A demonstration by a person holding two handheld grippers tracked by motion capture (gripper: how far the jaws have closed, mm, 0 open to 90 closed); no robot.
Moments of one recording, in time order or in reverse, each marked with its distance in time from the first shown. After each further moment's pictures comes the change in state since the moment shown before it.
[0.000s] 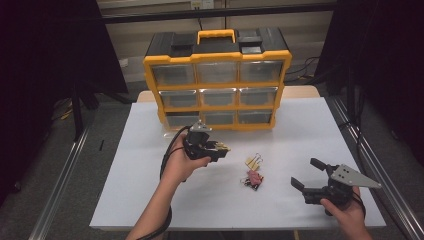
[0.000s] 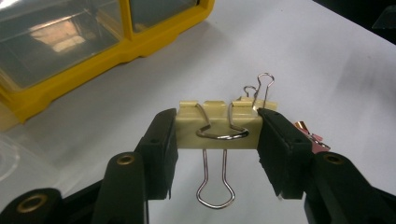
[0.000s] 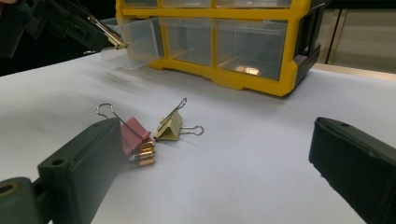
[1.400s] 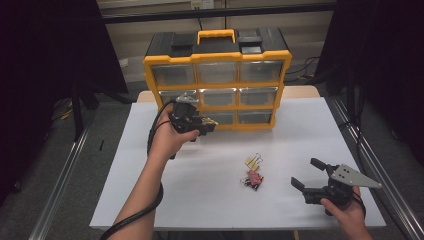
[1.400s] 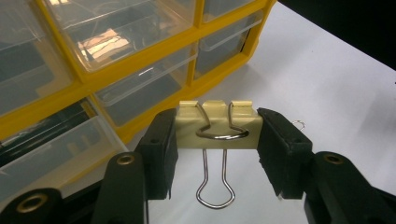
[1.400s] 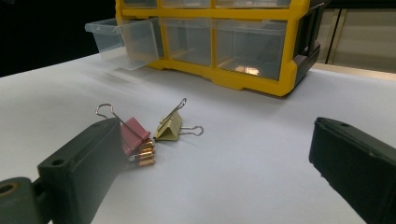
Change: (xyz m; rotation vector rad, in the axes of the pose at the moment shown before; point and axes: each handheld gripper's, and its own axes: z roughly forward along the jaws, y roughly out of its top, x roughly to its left) left arm 0.029 0.052 -0.042 -0.041 0.109 -0.038; right arm 0.000 0.000 0.000 -0.002 0.001 0.009
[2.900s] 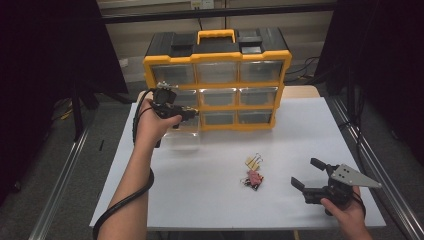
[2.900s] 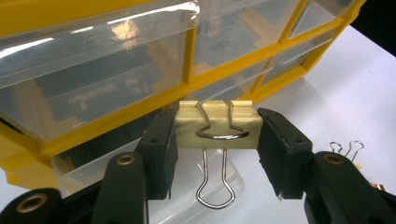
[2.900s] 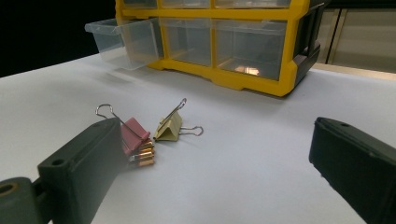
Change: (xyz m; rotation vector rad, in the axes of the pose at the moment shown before) left arm 0.049 0.010 -0.020 0.012 0.140 -0.105; right arm 0.000 0.000 0.000 0.001 0.002 0.003
